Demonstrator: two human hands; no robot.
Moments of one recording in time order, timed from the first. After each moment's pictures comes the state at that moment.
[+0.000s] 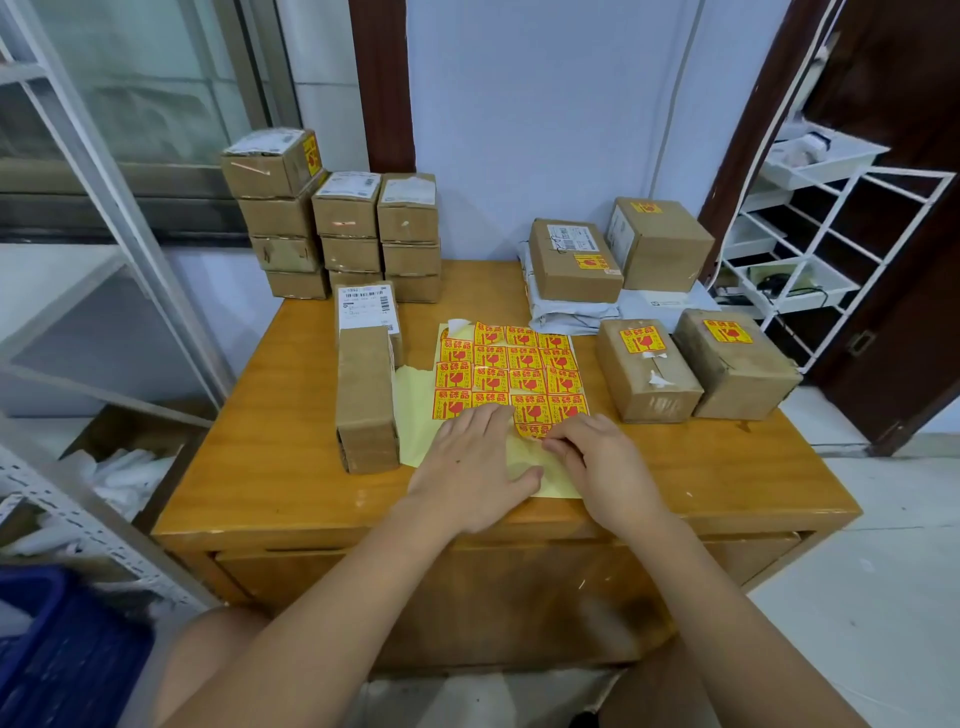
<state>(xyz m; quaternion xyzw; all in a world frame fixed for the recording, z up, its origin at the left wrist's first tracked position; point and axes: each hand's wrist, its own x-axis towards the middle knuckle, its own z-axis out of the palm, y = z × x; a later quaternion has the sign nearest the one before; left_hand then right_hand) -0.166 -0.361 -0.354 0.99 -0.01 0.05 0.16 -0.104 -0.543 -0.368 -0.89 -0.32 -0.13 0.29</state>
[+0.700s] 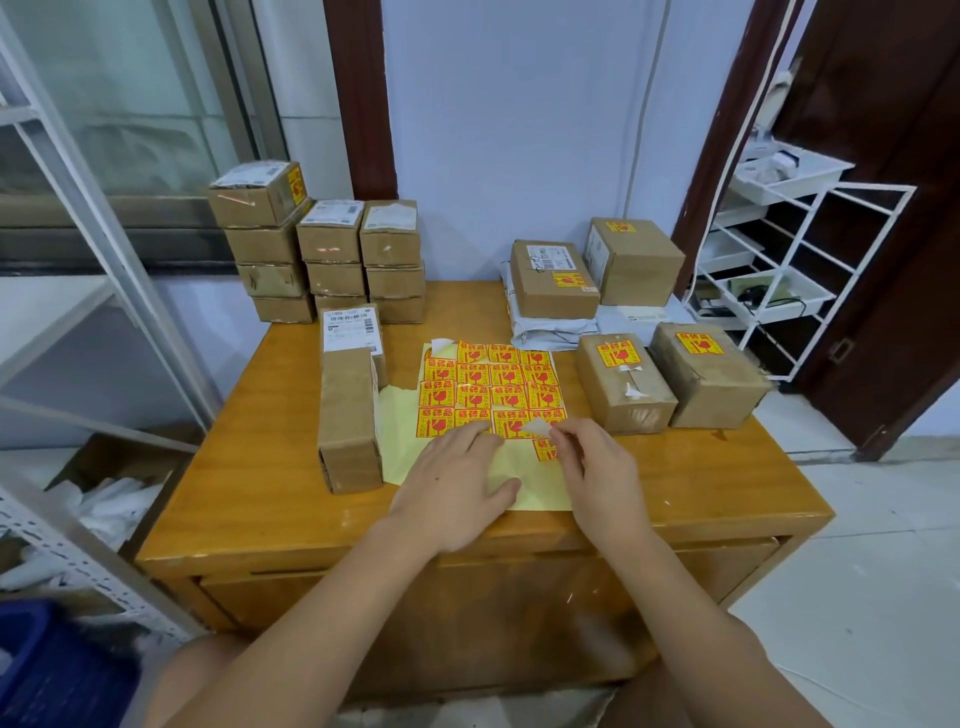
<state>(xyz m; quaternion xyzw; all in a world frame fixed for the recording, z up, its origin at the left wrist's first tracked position) -0.172 -0.360 -0.350 0.98 -0.04 0.06 0.17 -0.116 -0.549 -0.365 -0.88 -0.22 -0.20 0.37</state>
